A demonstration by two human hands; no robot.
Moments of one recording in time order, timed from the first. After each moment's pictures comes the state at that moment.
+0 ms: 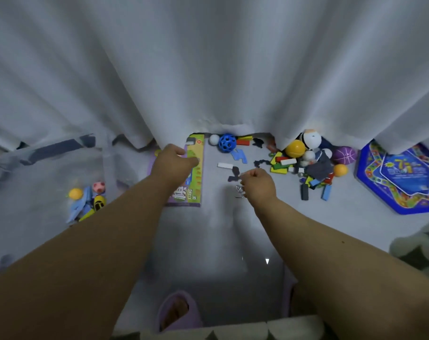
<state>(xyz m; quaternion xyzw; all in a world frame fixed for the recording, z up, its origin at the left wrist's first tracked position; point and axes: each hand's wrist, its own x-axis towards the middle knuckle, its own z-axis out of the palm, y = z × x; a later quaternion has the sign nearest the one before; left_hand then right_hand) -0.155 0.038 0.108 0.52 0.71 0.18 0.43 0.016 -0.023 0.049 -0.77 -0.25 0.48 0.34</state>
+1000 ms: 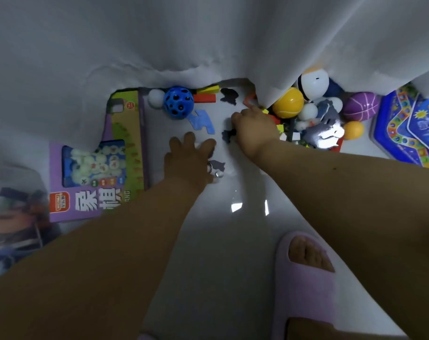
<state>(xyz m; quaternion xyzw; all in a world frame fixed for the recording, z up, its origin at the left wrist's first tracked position) -0.033 0.074 -0.086 0.82 0.51 -0.18 0.18 0.133 0.080 -0.081 -0.73 -0.67 0.12 -0.08</state>
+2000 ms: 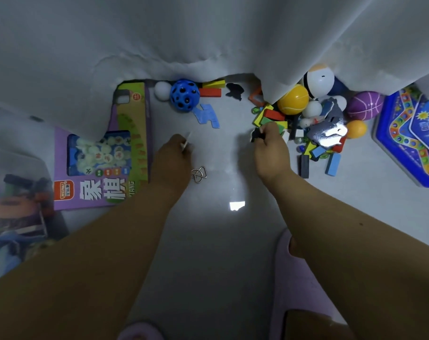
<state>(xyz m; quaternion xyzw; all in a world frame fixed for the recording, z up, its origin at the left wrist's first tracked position) -0.065 0.067 -0.083 0.67 0.64 0.12 0.35 0.118 0.022 -0.074 -0.81 -0.38 0.35 0.28</state>
